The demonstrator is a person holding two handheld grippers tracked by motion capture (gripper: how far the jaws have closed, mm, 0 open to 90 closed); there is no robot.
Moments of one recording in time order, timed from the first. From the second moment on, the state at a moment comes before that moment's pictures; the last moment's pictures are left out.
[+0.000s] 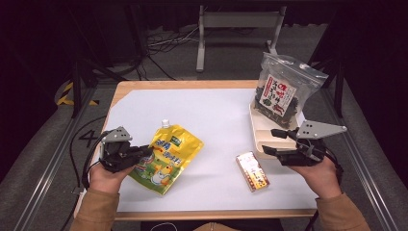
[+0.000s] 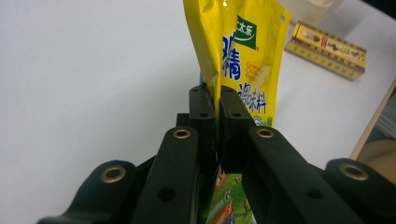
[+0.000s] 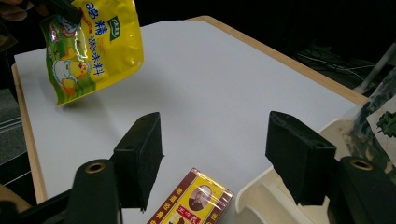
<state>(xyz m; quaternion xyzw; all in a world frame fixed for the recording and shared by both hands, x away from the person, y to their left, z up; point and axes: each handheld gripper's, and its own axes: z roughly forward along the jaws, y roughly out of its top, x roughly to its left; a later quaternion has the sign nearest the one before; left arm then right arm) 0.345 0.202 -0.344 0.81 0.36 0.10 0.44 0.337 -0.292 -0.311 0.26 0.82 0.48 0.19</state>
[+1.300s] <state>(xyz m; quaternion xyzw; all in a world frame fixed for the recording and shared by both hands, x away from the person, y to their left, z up) 0.328 0.150 -0.336 0.76 0.32 0.12 0.55 0.349 -0.205 -0.340 0.21 0.83 0.51 0.09</state>
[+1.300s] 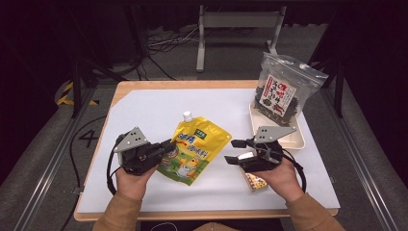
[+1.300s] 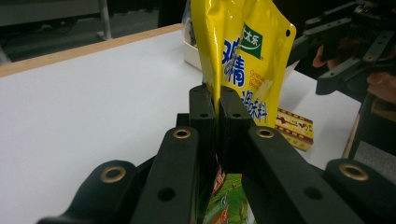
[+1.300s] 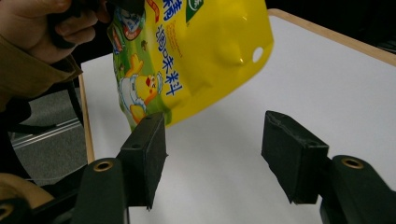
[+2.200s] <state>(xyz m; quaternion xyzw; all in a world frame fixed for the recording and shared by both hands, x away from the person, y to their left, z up) 0.320 0.133 -0.341 0.76 0.29 0.10 0.57 0.351 -0.189 -0.351 0.21 0.82 0.53 0.02</state>
